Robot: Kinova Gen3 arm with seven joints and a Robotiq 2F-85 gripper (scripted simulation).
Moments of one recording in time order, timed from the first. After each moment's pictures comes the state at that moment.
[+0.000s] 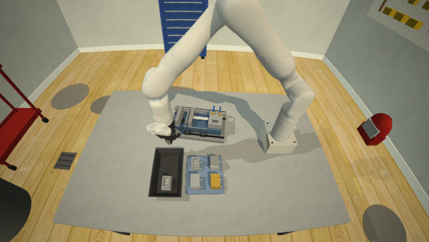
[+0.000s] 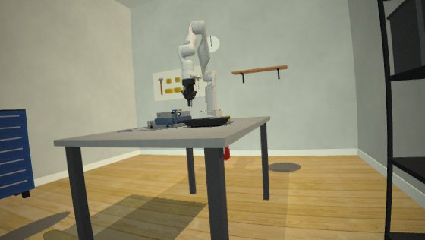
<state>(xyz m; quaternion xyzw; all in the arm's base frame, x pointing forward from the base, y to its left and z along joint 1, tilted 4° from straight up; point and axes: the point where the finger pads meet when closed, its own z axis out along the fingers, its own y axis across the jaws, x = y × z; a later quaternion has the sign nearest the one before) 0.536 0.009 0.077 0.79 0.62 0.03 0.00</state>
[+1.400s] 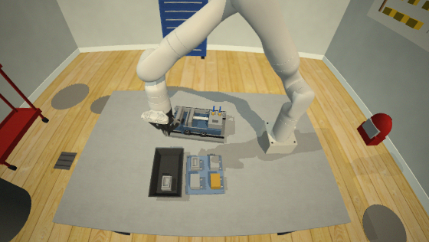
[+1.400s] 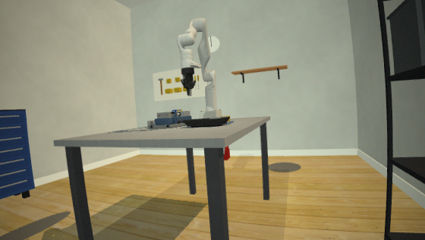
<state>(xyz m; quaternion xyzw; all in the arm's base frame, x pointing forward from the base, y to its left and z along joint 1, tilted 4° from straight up) 0.533 0.007 0.140 0.79 0.62 0.03 0.00</state>
